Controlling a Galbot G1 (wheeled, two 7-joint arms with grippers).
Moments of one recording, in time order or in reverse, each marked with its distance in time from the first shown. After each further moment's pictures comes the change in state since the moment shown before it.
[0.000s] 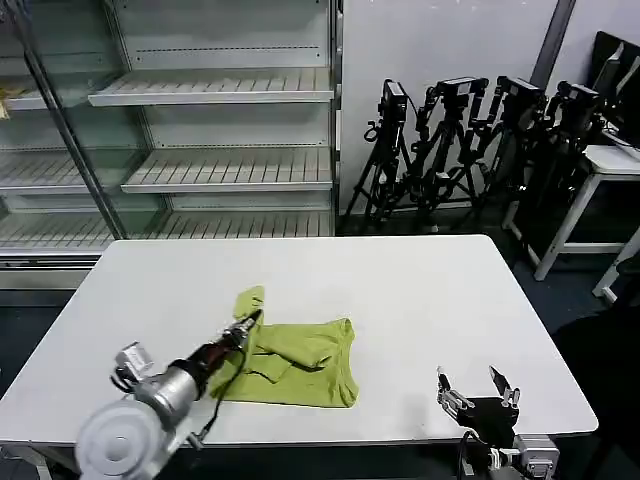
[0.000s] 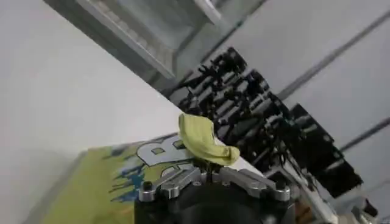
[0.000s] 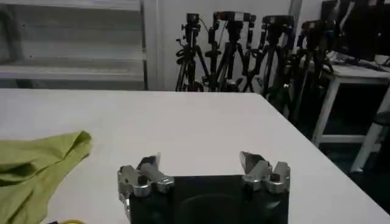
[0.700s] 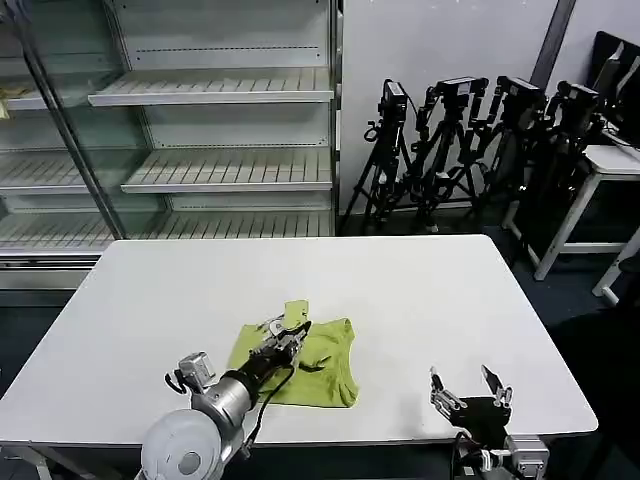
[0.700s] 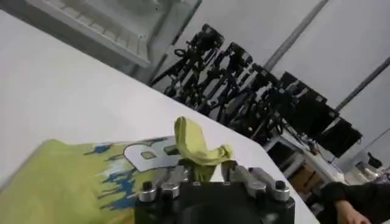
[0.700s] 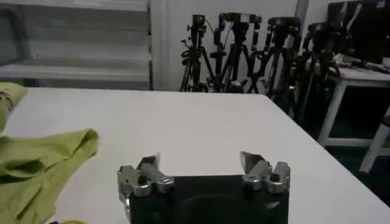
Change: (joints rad) left arm -0.050 -0.066 0.194 0.029 0.291 -0.004 0.032; right arm 0.015 -0.008 -0.038 -0.019 -0.020 0.015 0.004
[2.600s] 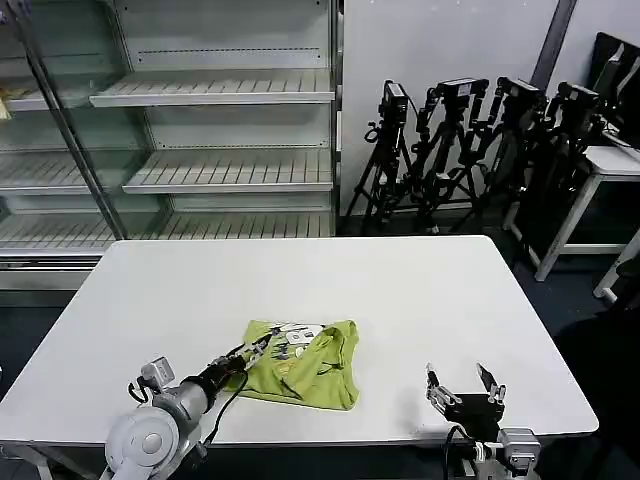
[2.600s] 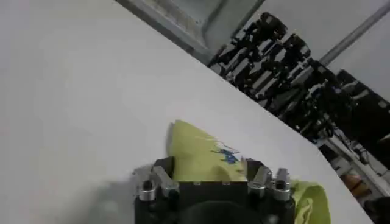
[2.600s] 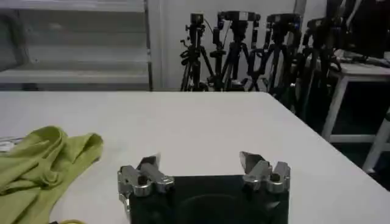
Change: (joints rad) left arm 0.063 0.026 -0.202 0.192 -0.107 0.103 0.093; right arm 0.035 0.017 -0.014 -0.033 0.012 0.010 0.012
